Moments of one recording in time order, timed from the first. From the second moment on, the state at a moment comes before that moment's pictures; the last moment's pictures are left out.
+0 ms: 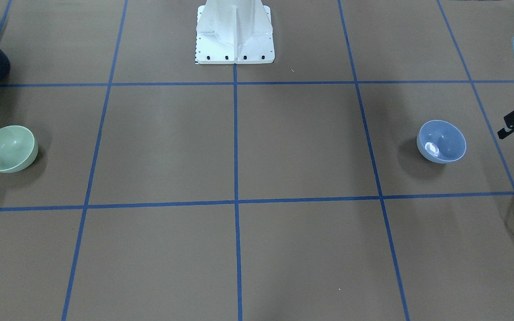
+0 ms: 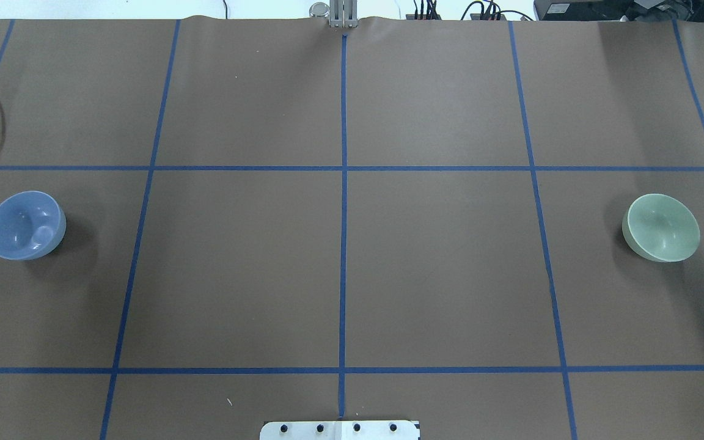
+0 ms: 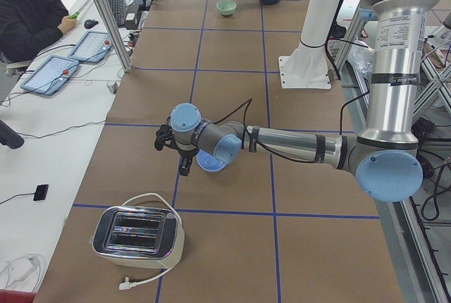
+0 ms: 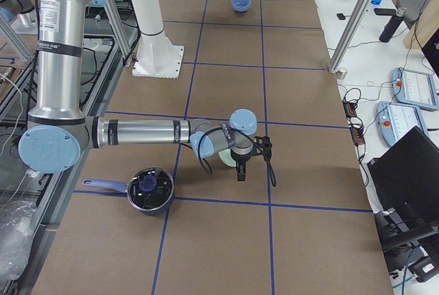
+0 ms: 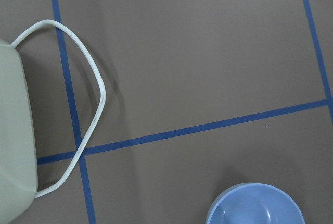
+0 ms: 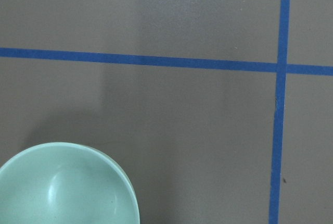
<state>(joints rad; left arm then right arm) -1.33 -1.58 -1.64 -1.95 -2.41 -0.32 1.26 -1.69 1.67 -1.21 2.29 0.40</state>
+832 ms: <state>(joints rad) -1.17 -1.60 -1.47 -2.18 -2.31 -0.45 1.24 -1.70 1.68 -1.21 2.29 0.41</state>
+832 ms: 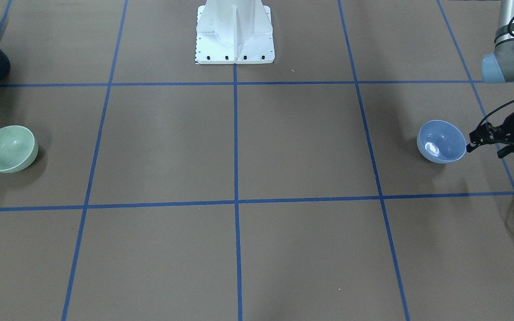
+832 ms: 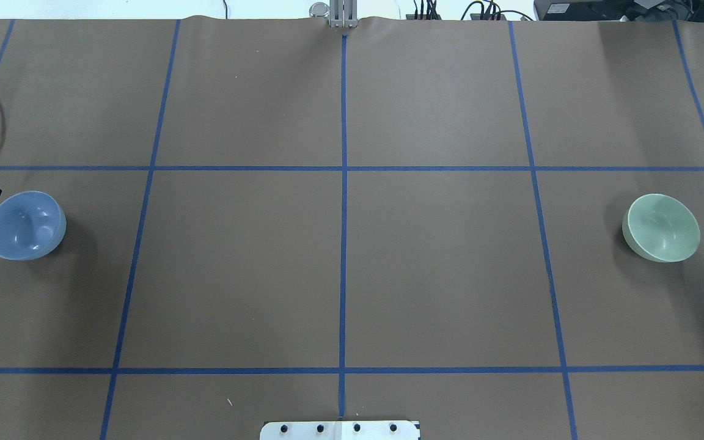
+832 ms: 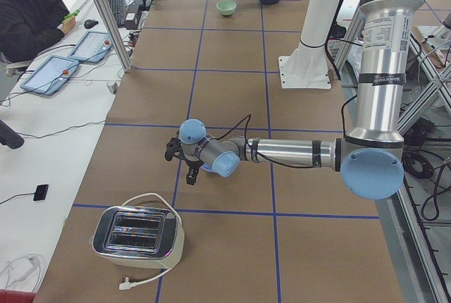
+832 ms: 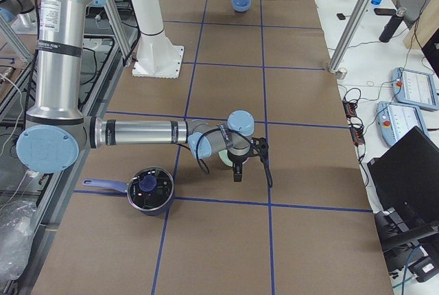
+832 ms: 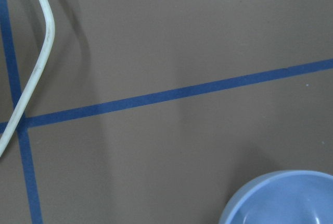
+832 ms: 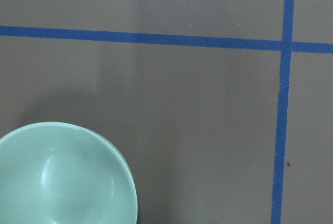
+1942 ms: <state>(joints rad) -1.08 -1.60 -1.46 -2.20 -2.31 -0.48 1.24 -1.70 1.67 -1.21 2.29 0.41</state>
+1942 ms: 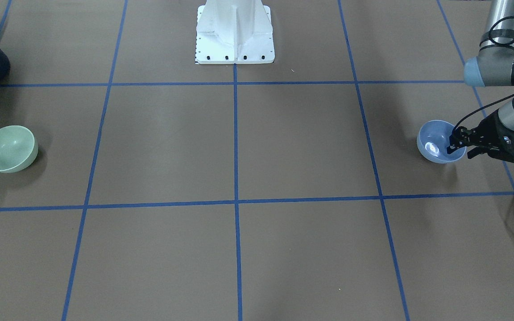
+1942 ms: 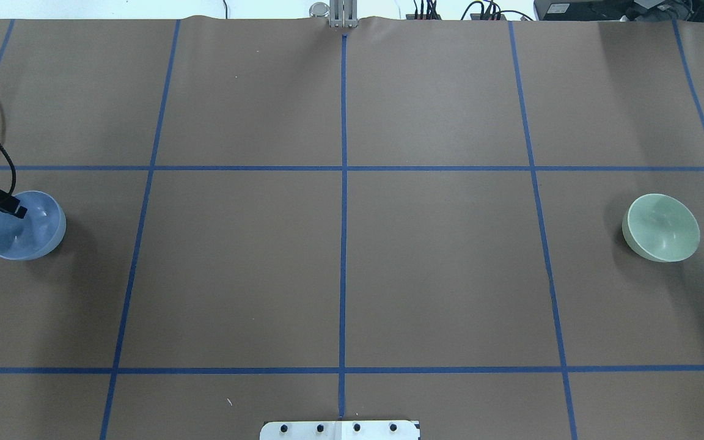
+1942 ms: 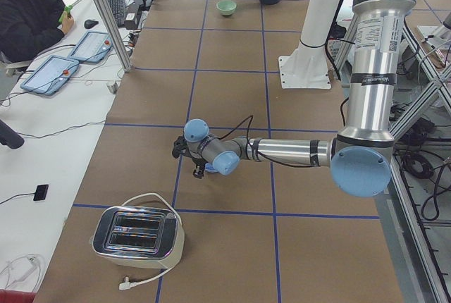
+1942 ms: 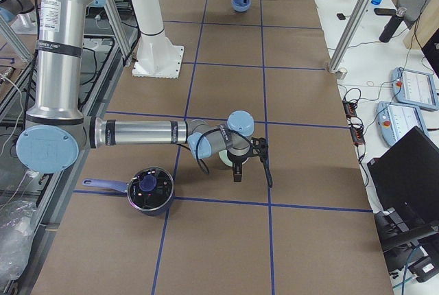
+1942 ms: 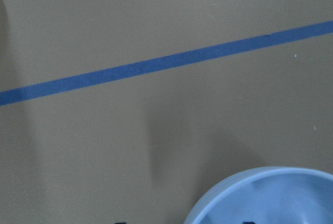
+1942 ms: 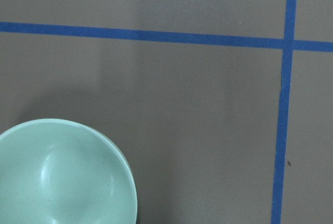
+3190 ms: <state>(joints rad) -1.07 -1.73 -1.52 -2.13 -2.36 -0.61 1.19 -1.69 1.67 -1.21 2.29 0.45</state>
